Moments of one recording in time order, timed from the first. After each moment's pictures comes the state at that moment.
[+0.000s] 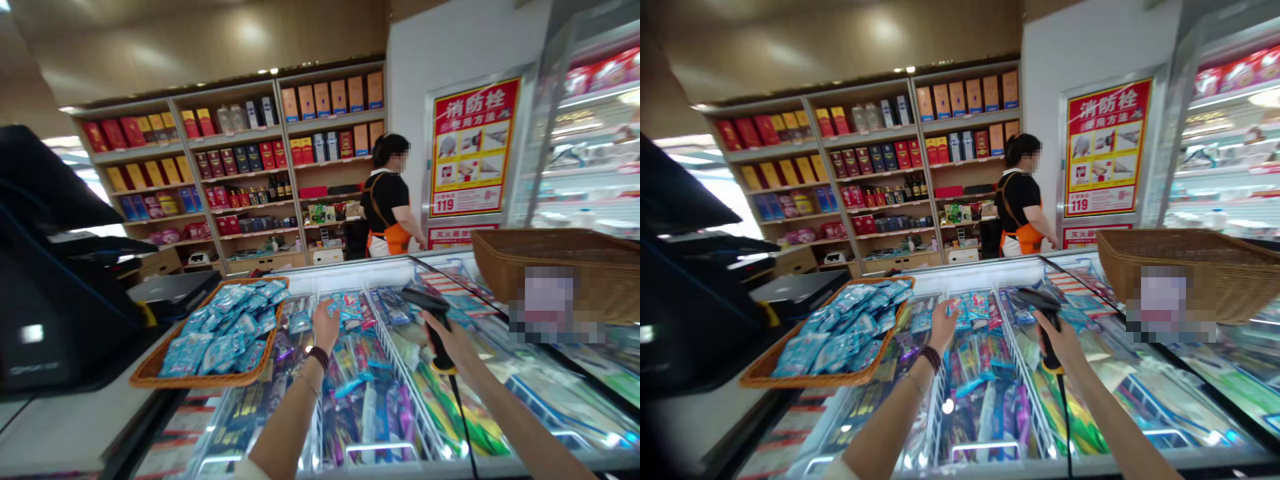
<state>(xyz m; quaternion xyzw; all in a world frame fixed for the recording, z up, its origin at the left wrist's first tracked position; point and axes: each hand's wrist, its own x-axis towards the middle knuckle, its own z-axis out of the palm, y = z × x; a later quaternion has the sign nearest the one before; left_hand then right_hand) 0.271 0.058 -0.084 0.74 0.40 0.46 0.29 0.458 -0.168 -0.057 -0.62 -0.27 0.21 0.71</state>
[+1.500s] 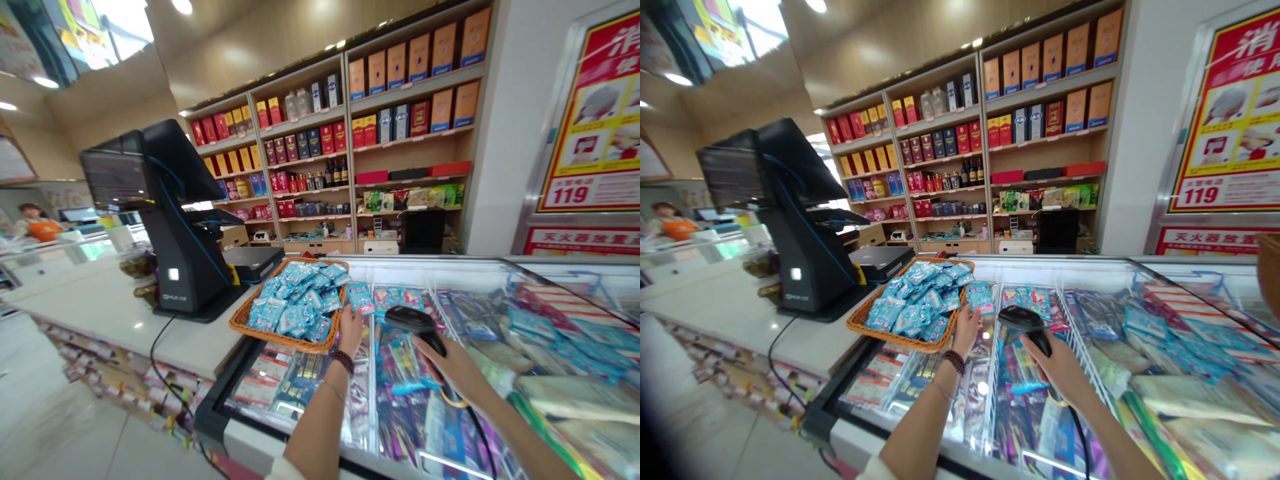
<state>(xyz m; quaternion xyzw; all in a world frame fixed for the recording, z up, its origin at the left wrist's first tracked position) 0.173 0.077 -0.108 0.57 0.38 0.54 0.49 0.329 -0.098 -0.068 -0.63 -0.52 0.27 0.51</state>
